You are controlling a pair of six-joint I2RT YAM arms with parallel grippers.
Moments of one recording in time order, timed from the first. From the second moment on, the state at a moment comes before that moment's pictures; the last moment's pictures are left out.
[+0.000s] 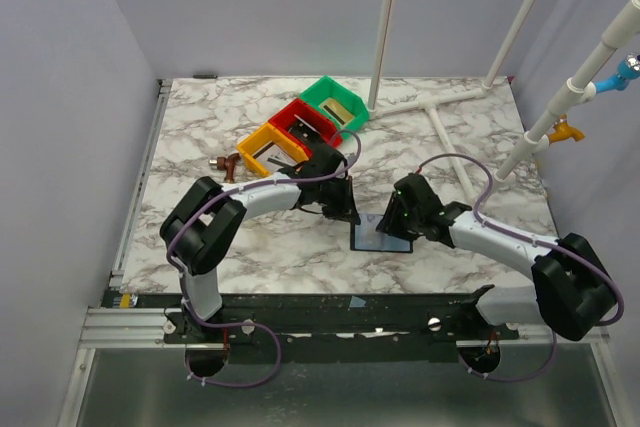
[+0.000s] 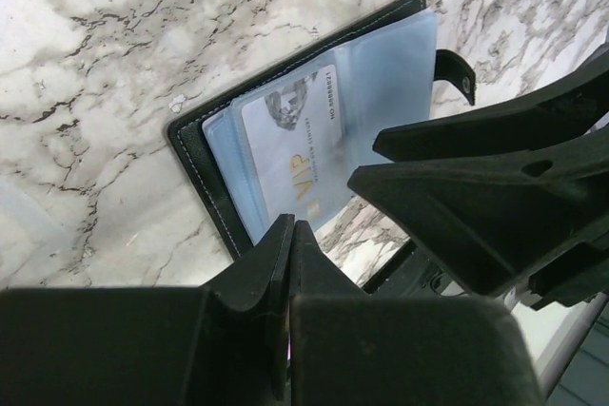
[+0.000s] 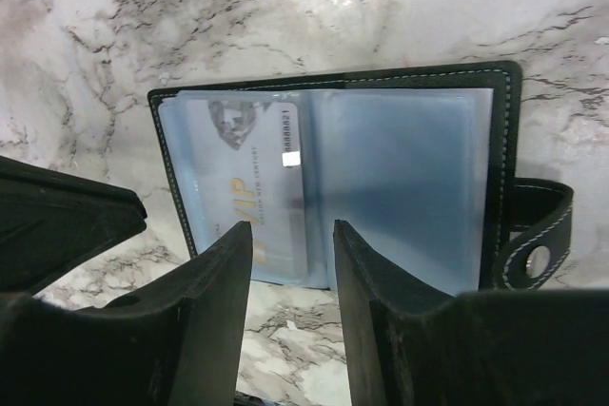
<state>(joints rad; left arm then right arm) -0.73 1.80 1.10 -0.18 0.46 -0.70 0.63 1.31 0.63 -0.28 0.07 0.86</state>
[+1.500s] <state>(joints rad) -0.78 1.95 1.21 -0.21 0.44 -0.70 0.52 1.21 0.52 -0.19 -0.04 0.87</state>
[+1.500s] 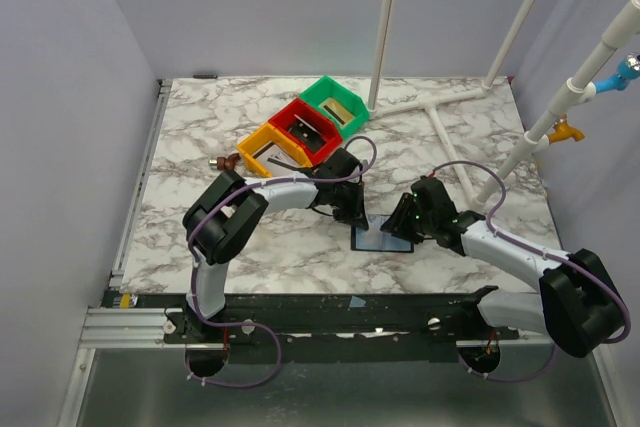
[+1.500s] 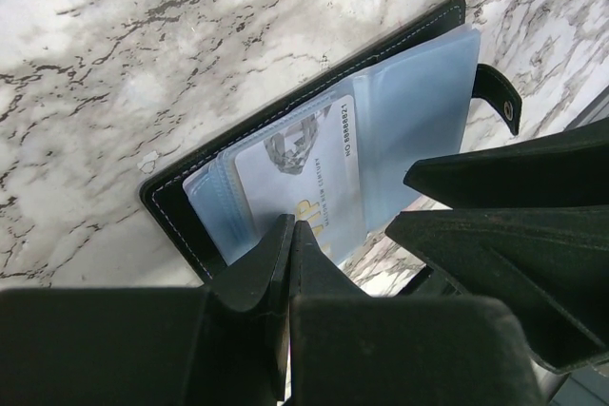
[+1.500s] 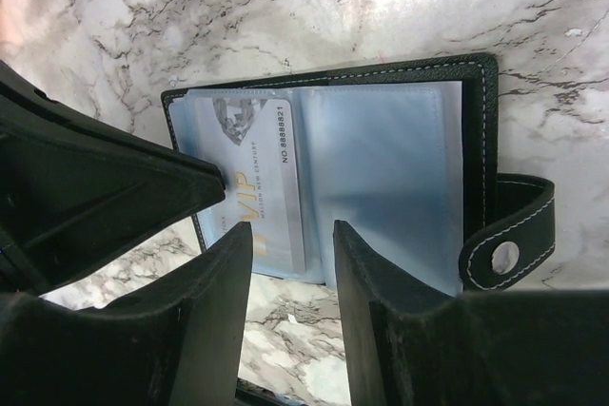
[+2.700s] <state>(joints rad) -0.79 1.89 1.22 -0.32 0.30 -0.64 0.50 1.22 0.50 -0.15 -0.07 0.87</state>
